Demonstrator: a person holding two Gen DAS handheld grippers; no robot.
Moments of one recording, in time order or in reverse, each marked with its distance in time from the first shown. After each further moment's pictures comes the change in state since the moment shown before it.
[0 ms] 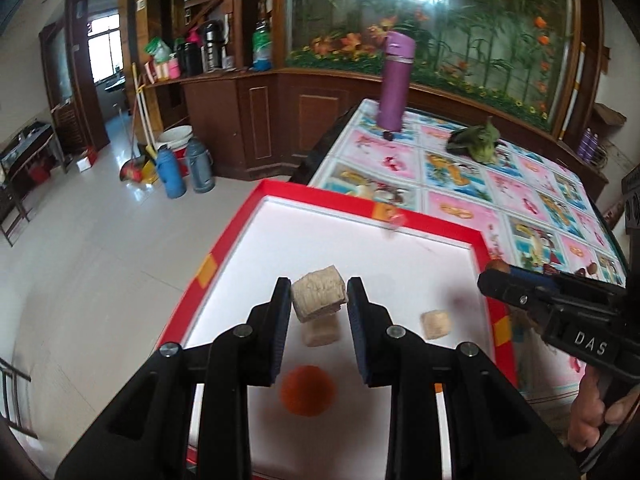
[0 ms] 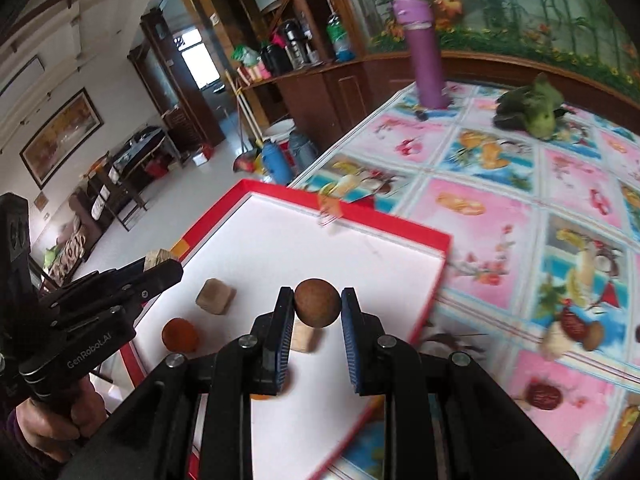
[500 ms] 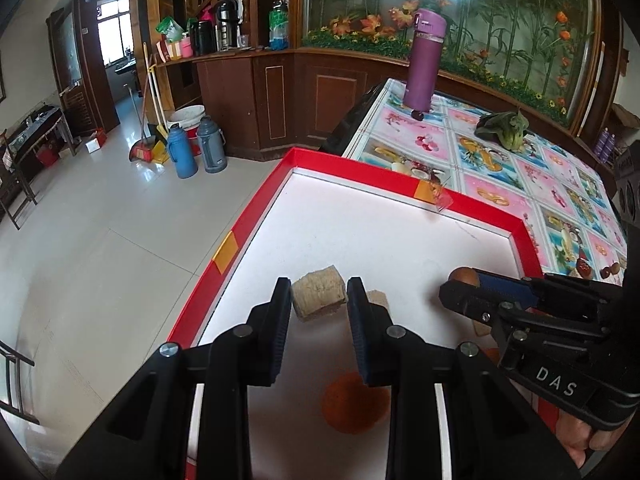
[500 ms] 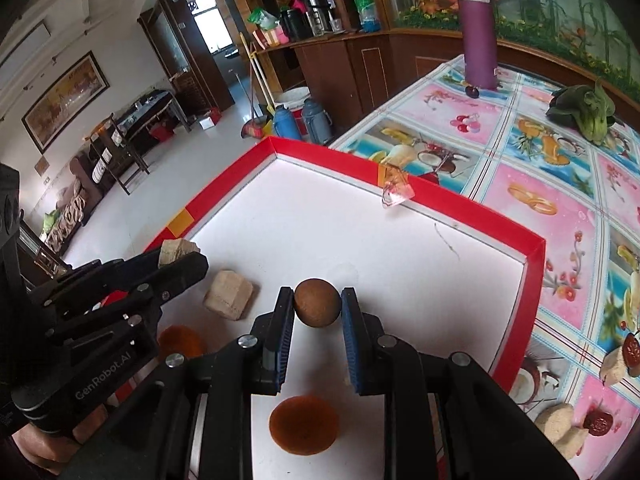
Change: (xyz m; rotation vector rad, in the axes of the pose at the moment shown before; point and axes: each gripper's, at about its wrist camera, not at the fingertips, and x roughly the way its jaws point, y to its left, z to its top) left arm 0.033 0.020 -0.006 -0.023 0.067 0.038; right arm 0.052 0.031 0.002 -0.072 0.107 -0.001
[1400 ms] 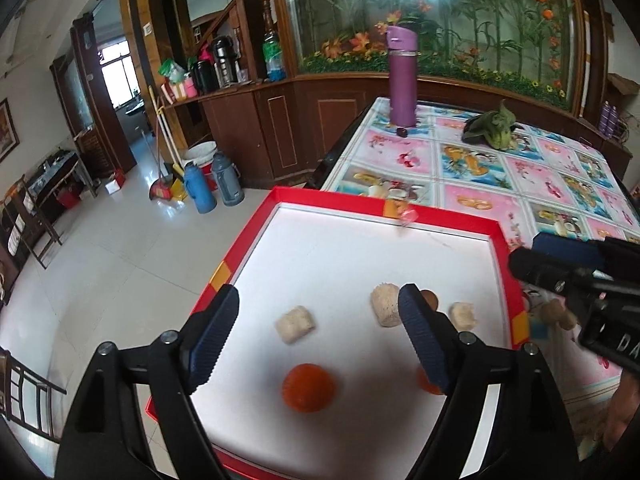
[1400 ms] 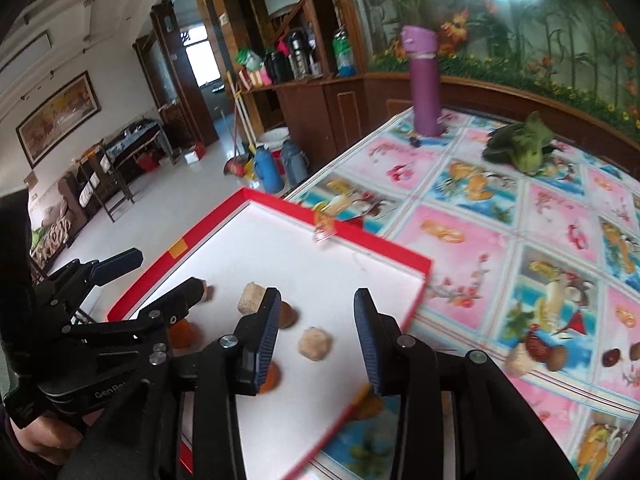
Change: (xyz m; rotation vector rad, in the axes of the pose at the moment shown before) left arm -0.044 -0.050 0.003 0.118 -0.095 0.095; right arm -0.096 -0.031 -0.014 0.001 -0.171 -0.085
